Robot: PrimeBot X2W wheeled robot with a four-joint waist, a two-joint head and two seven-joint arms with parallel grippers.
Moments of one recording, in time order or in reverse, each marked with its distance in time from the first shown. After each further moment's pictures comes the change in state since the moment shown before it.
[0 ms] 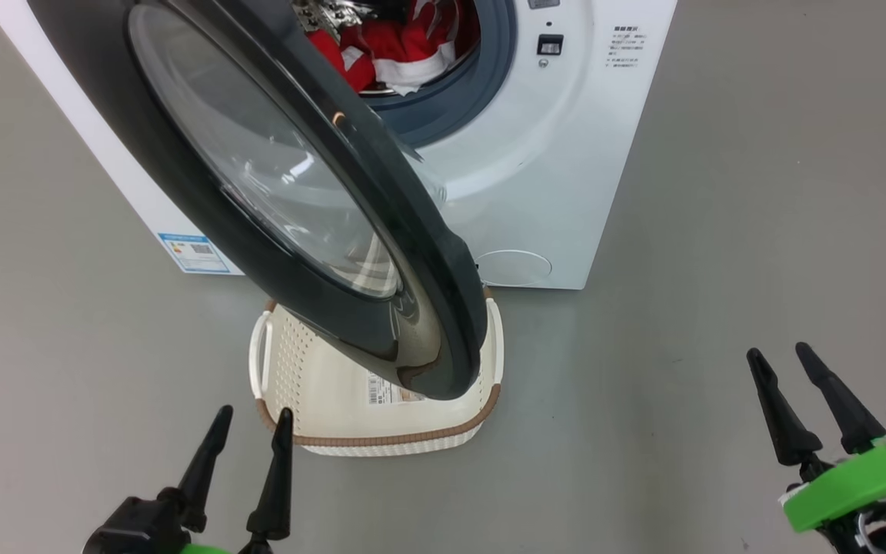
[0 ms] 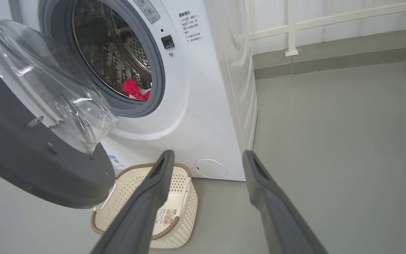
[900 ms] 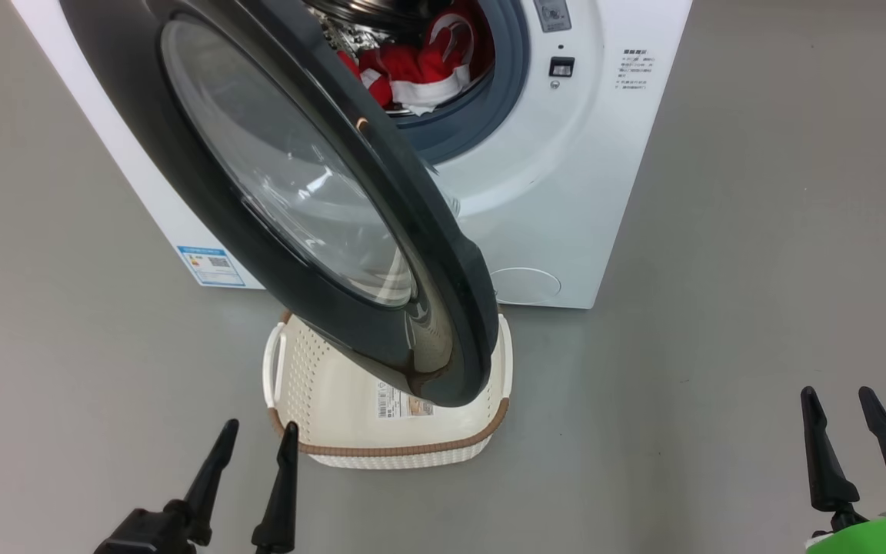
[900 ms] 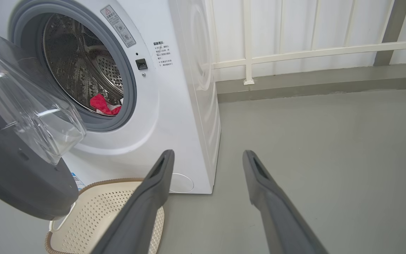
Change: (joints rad) left arm 0.024 0.000 -0.009 0.000 0.000 0.000 0.000; right arm 0.200 0.227 -0.335 -0.138 -0.338 0.000 -0.003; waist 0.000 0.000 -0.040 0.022
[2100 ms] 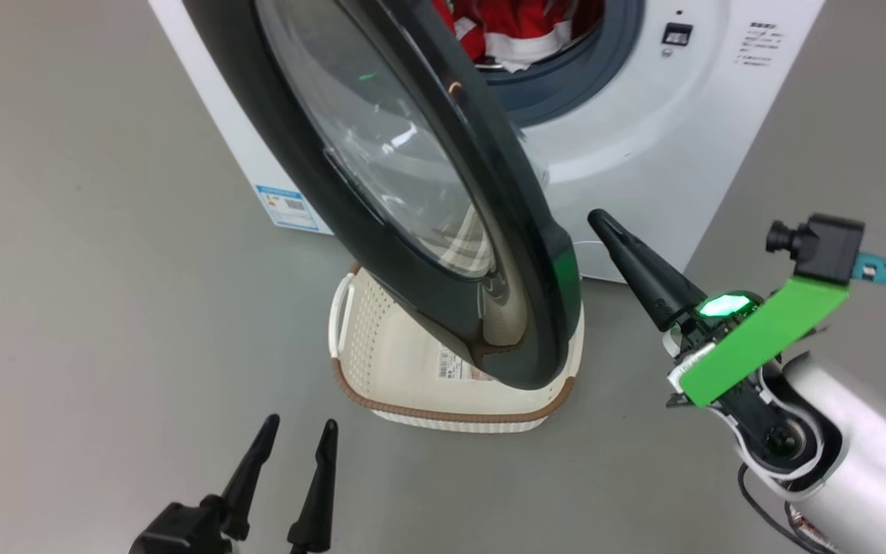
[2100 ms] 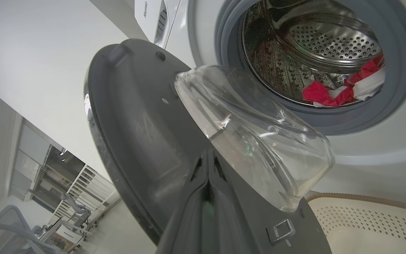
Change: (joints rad) left arm -0.008 0.000 -0.091 -0.015 -0.041 0.021 0.000; right arm -0.650 -0.285 0.808 -0.050 0.981 0.000 0.051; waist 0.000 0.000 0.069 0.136
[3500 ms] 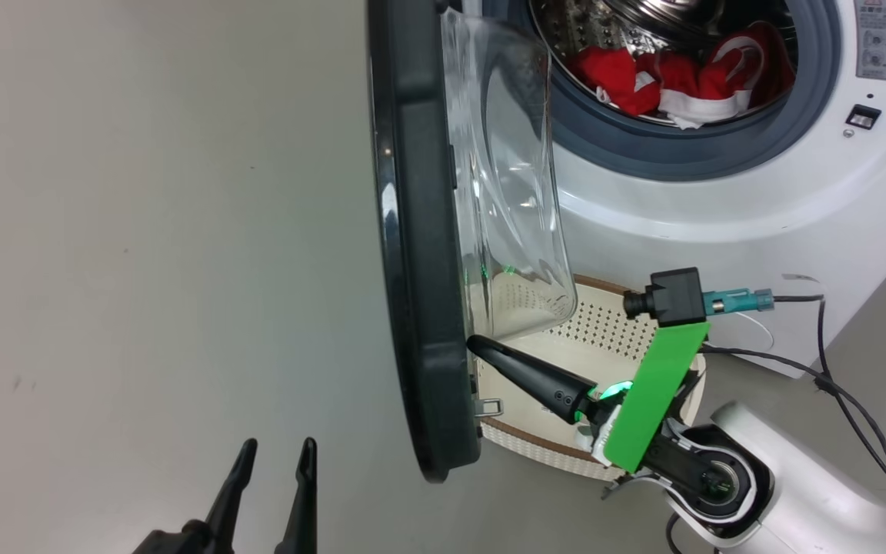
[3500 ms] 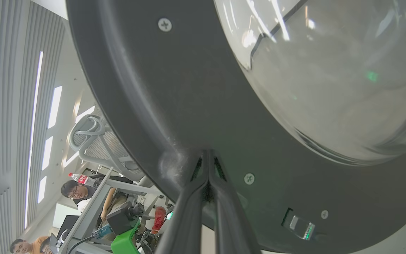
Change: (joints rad) left arm 0.058 0.001 0.008 -0.041 -0.028 0.077 0.000; right arm 0.061 0.137 0.026 -0.009 0.191 -0.004 0.433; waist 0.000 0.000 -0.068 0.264
